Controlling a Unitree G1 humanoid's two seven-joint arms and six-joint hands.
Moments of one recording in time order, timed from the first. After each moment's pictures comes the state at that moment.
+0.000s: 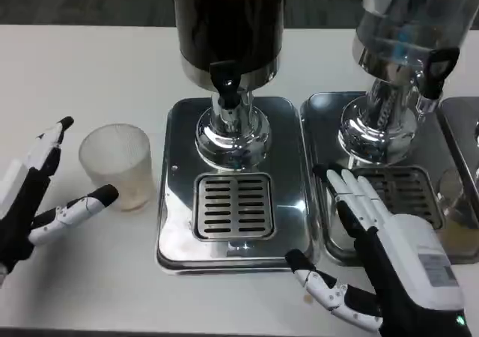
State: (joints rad) left arm -0.31 0.64 -0.13 1.11 0.48 -0.84 0.34; right arm 0.38 -0.29 0.26 -0.20 -0.78 -0.27 -0.28
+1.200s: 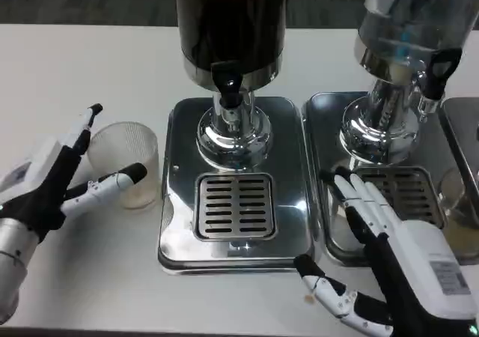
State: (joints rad) left arm -0.48 0.58 -0.21 1.21 0.48 -0.73 0.28; right arm 0.43 -0.31 0.24 -0.26 -0.76 -0.27 -0.27
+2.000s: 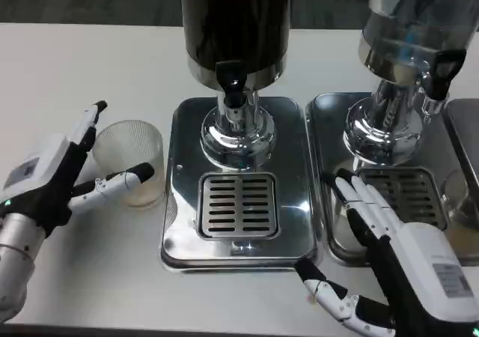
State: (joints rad) left arm -0.52 0.57 -0.30 1.22 0.49 -0.68 0.35; right arm 0.45 -0.31 0.23 -0.28 -0.76 -0.27 -0.25
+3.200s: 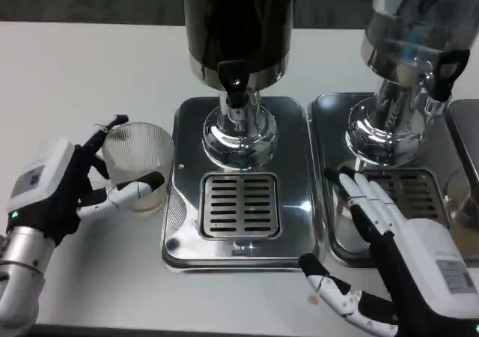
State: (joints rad) left arm -0.48 0.54 -0.31 1.24 0.51 -0.79 0.52; right arm 0.45 -0.30 0.22 -0.28 -0.76 -0.27 -0.25
